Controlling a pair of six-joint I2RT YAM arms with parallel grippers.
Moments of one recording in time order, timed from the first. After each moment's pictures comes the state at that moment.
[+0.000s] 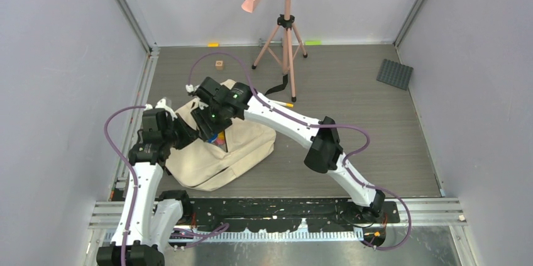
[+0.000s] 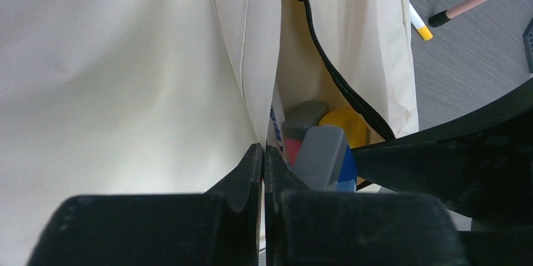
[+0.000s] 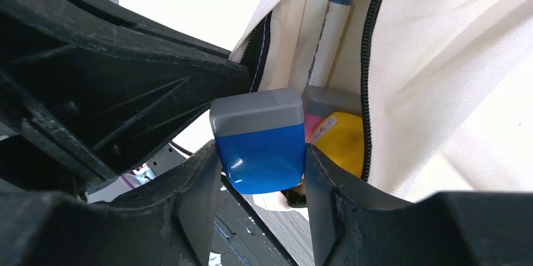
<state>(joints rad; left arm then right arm) 0.06 0.77 0.68 -0.66 0.25 -0.53 1.09 2.35 2.44 -1.03 -0.15 0.37</state>
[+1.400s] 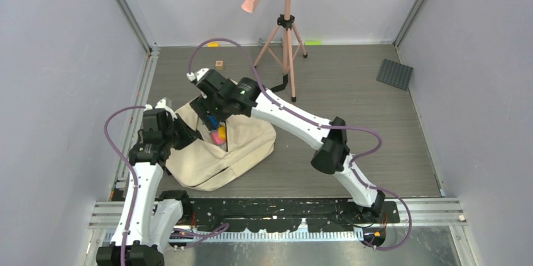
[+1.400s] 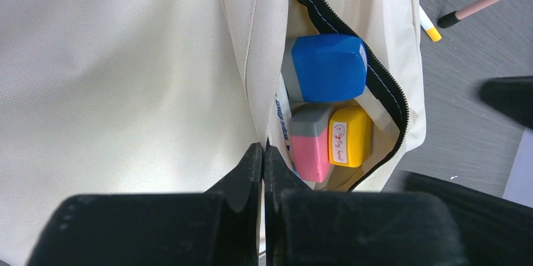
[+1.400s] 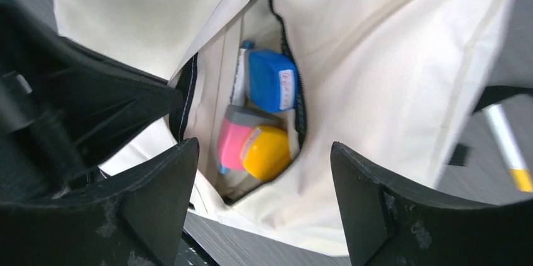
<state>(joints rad) 0.06 0.76 0.68 -0.66 0.23 -0.52 1.09 2.32 2.47 -1.01 0.10 0.26</state>
